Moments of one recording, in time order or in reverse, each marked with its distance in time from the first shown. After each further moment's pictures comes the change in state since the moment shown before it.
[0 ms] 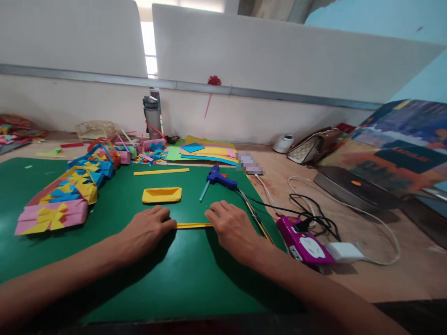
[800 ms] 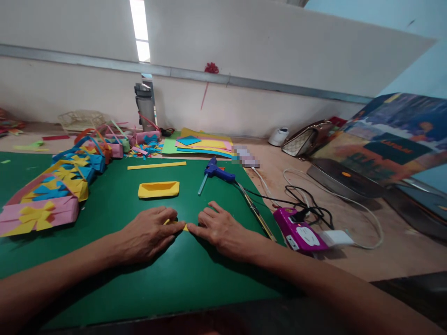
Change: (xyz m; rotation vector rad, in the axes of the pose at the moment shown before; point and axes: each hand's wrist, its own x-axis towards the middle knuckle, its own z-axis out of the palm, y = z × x) left_hand -0.004 -0.004 0.010 -0.096 0.037 0.276; right_hand -0.001 -0.002 0.022 0.026 0.044 -0.415
